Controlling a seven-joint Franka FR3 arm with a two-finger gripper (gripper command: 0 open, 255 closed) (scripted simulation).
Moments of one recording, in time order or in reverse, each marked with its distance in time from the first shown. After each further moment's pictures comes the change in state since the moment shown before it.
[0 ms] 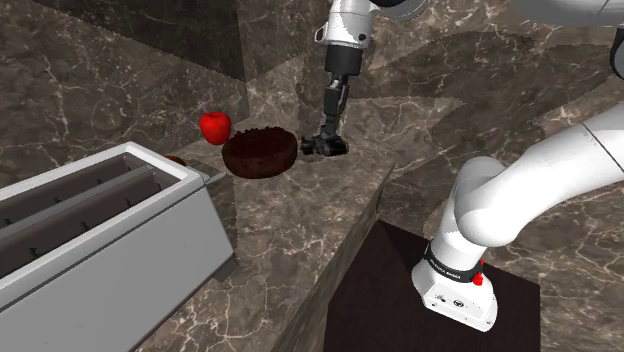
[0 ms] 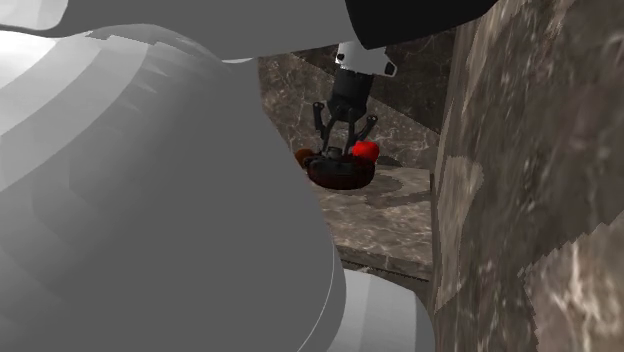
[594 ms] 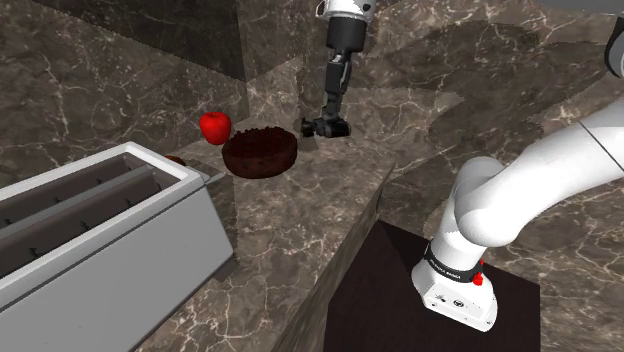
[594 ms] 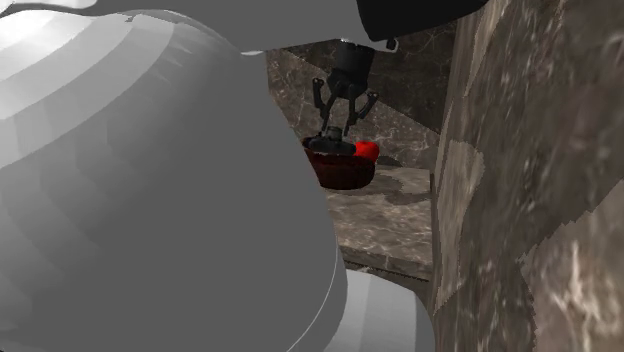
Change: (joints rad) arm 0.003 0.028 -0.003 0.138 -0.002 -0.108 0.024
